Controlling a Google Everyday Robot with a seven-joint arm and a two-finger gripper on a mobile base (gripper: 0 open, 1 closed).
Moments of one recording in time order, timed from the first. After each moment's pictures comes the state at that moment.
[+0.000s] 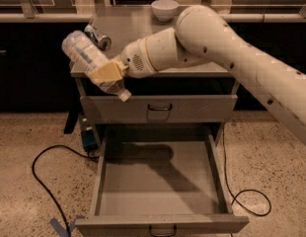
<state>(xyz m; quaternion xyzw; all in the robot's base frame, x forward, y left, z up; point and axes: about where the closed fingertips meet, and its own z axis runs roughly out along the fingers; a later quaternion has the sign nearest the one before) 0.586 0.118 0.907 -0.44 0.72 0.39 0.37</state>
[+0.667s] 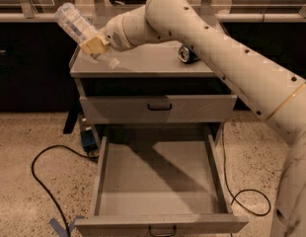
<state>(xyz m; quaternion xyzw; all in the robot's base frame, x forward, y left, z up) 0.701 0.160 0.936 -0.46 0.70 0.28 0.47</state>
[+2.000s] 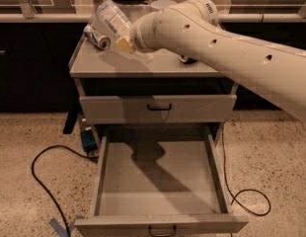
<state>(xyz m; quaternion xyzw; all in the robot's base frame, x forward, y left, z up) 0.729 0.068 0.934 -0.40 0.75 0.08 0.52</state>
